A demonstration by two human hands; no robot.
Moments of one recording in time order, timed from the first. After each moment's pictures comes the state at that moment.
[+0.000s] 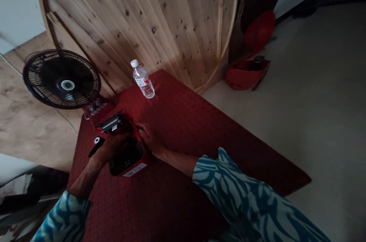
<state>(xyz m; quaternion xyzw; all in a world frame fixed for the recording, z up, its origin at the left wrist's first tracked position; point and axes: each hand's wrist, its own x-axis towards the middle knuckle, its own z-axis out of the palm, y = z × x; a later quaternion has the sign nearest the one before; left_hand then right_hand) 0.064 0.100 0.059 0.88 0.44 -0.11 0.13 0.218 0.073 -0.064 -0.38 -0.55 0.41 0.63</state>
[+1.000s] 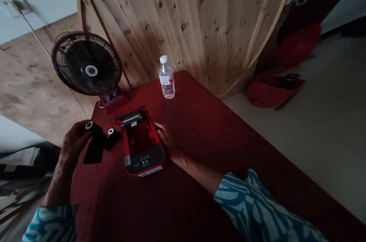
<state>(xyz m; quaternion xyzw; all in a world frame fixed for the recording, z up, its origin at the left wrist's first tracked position) -0.057 0.078 0.099 0.58 0.70 0.37 0.19 0.219 0.075 -0.077 -0.40 -0.52 0.44 0.61</state>
